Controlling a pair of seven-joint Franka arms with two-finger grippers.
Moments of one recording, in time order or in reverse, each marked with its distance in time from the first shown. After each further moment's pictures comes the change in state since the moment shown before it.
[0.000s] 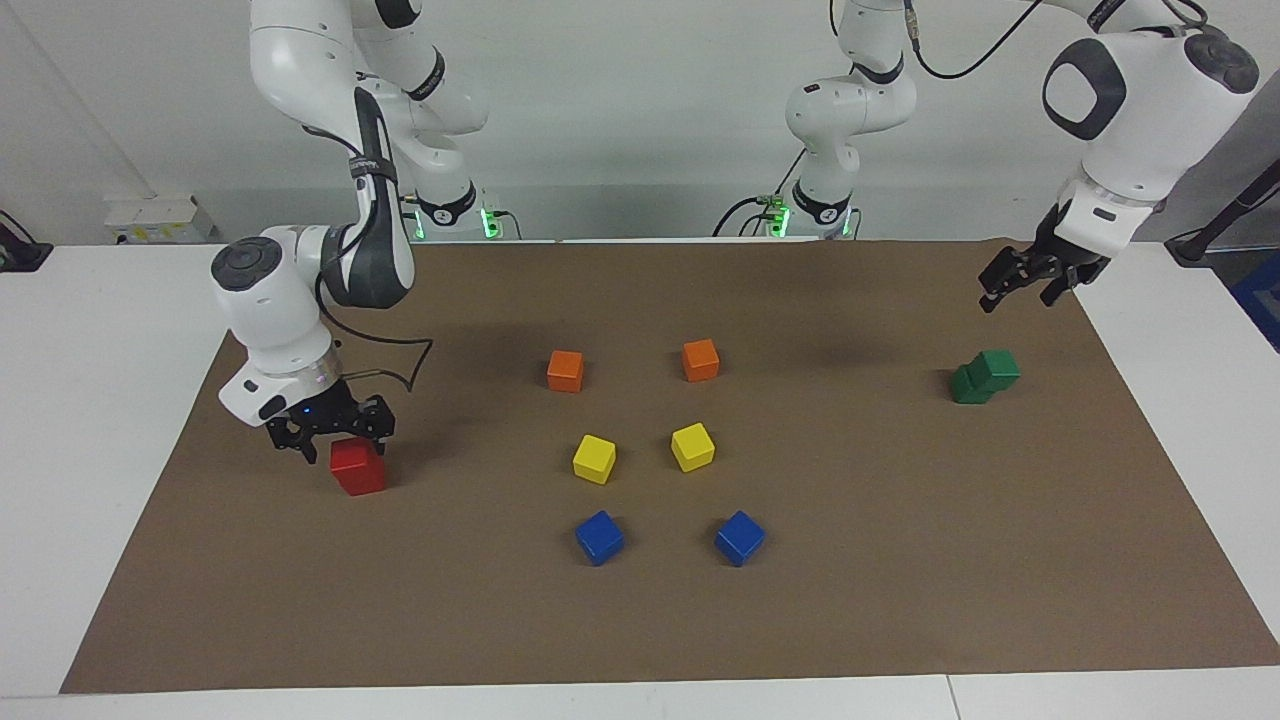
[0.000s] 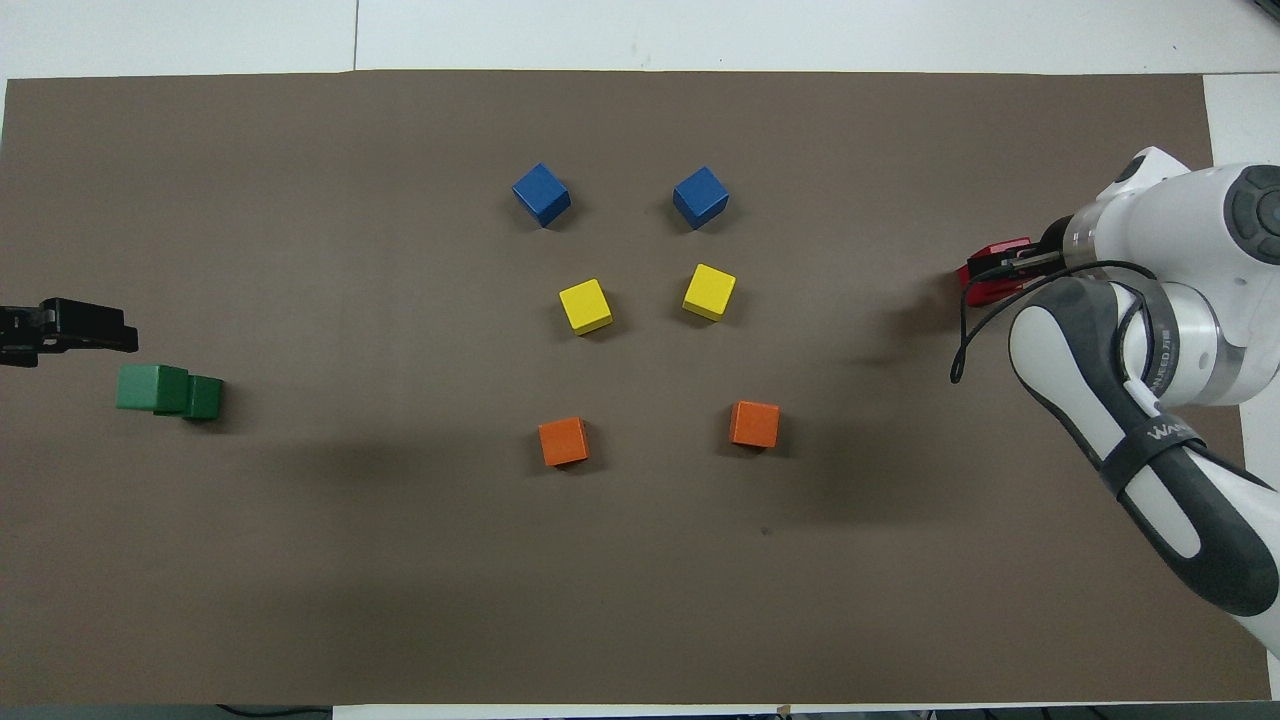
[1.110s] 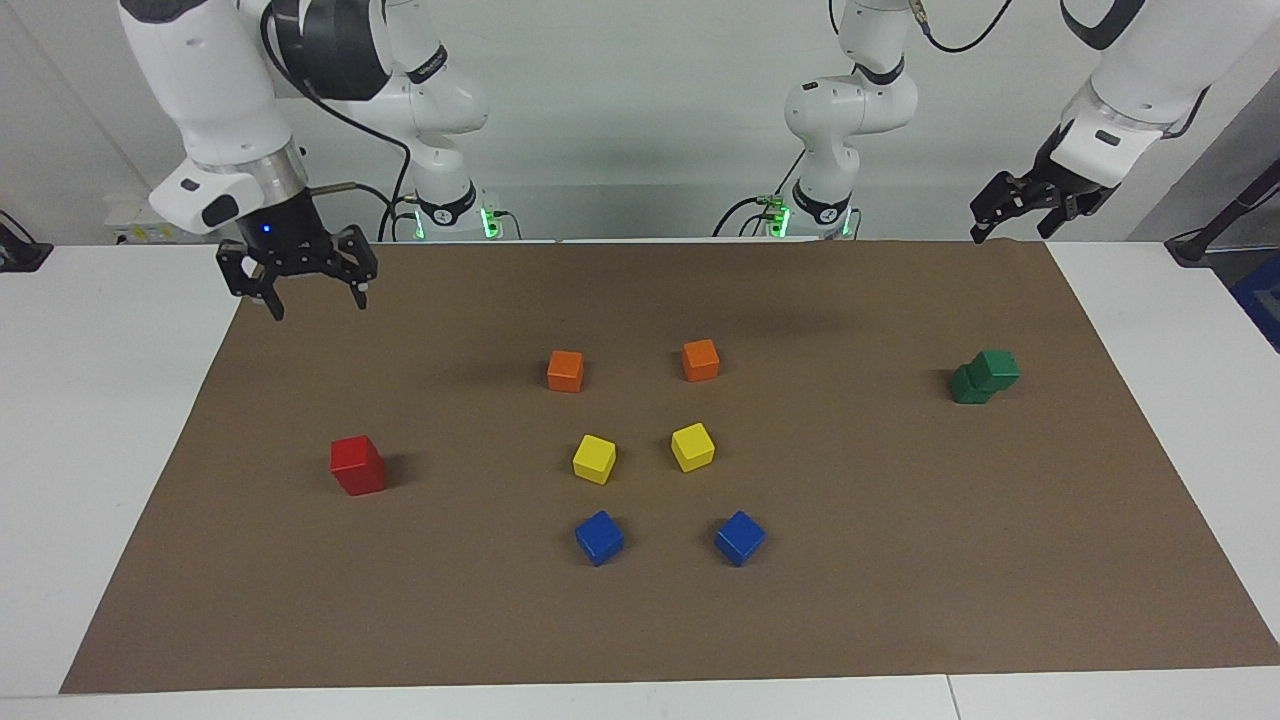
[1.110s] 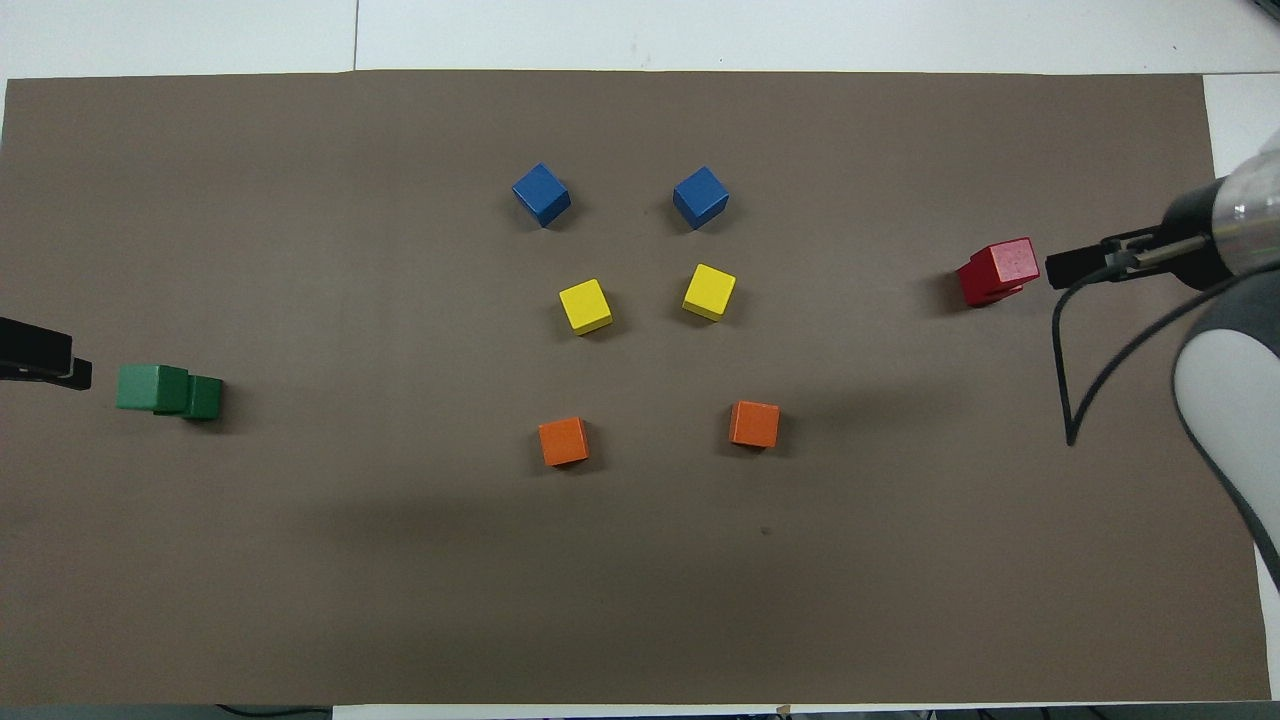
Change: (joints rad) left arm -0.092 0.005 0.006 0.218 0.036 -0.327 -0.026; right arm 0.038 -0.375 0.026 0.200 0.000 -0.638 0.000
